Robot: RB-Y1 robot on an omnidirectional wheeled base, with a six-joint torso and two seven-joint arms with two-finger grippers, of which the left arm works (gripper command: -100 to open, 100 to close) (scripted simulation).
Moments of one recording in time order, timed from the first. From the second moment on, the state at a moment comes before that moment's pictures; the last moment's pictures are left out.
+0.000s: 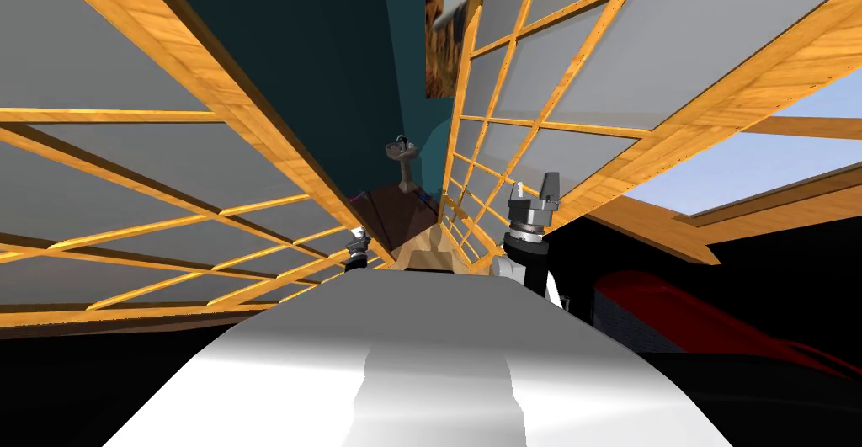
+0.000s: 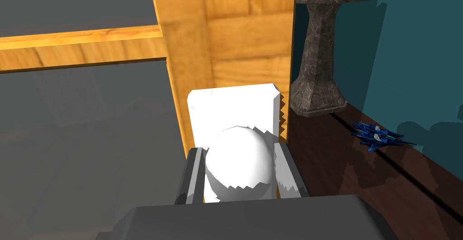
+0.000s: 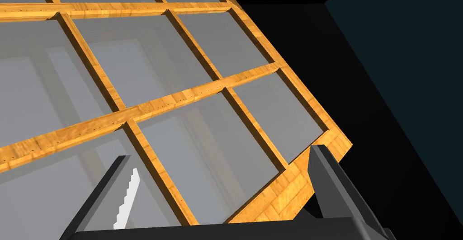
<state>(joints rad) 0.08 0.29 -0.04 -0.75 0.68 -0.88 1.41</state>
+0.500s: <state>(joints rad) 0.09 0.31 -0.11 -0.78 0.65 -0.87 1.45</state>
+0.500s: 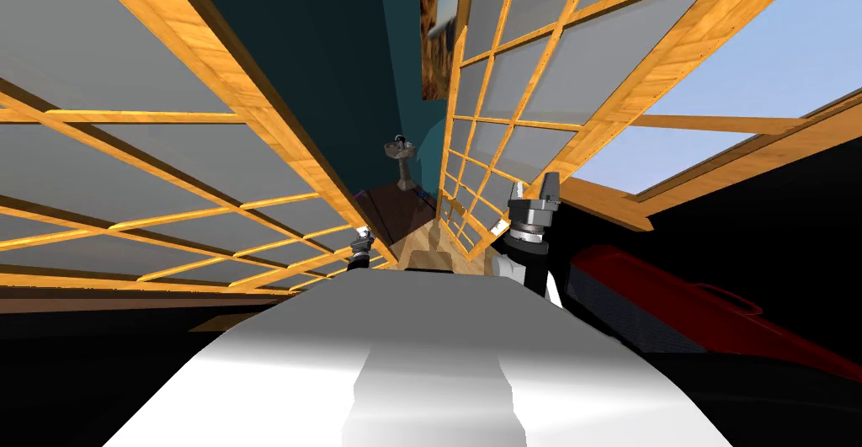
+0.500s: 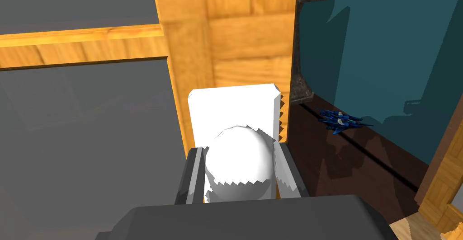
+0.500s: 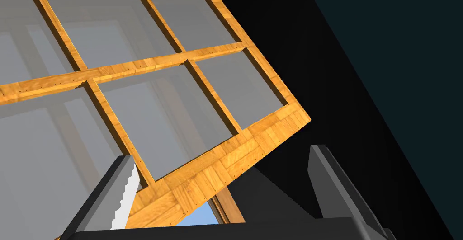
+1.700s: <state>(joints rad) 0.15 0.38 -0.24 -0.82 0.58 -0.91 1.56</state>
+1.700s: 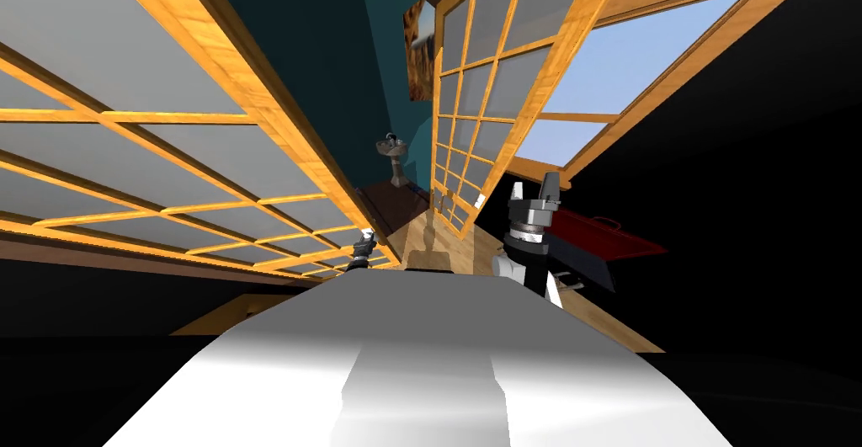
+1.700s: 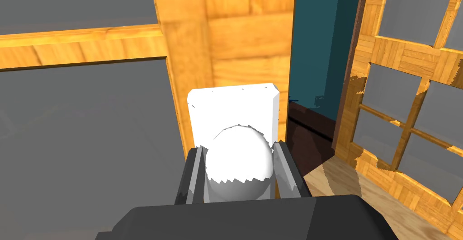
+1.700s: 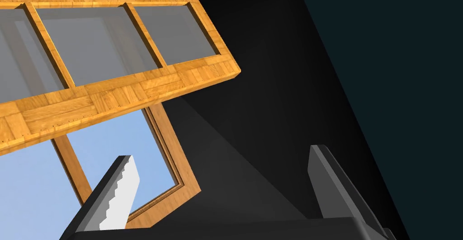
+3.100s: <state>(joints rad) 0.24 0.49 -0.37 -0.84 0.51 -1.03 1.69</state>
